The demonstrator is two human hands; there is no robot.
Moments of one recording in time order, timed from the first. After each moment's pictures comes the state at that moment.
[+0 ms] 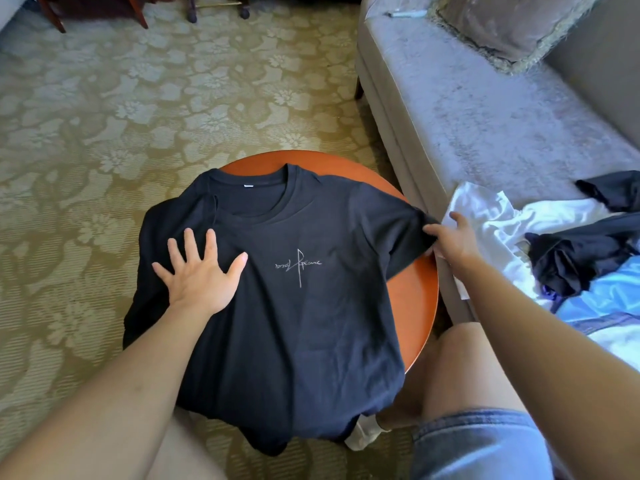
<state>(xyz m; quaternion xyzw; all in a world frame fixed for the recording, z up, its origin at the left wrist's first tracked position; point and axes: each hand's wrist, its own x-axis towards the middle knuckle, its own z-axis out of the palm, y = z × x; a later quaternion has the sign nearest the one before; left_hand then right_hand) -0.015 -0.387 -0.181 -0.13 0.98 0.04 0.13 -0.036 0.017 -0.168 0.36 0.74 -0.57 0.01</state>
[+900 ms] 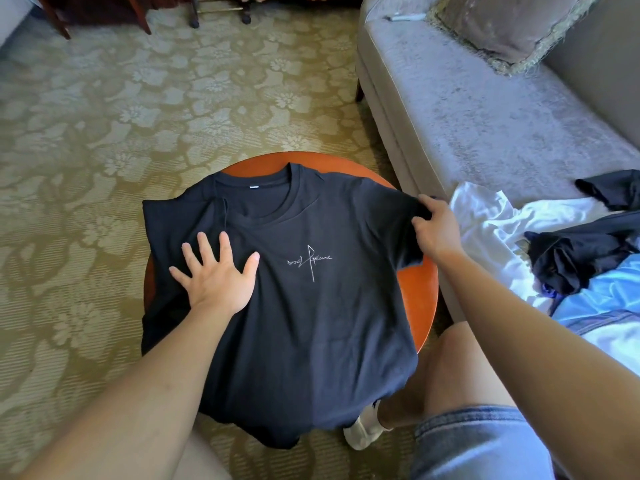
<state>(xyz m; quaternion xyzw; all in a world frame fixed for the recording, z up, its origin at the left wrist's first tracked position) -0.007 -0.359 -0.179 -0.15 0.98 0.04 0.11 -0.041 -0.015 -0.148 0.18 0.89 -0.41 -0.04</state>
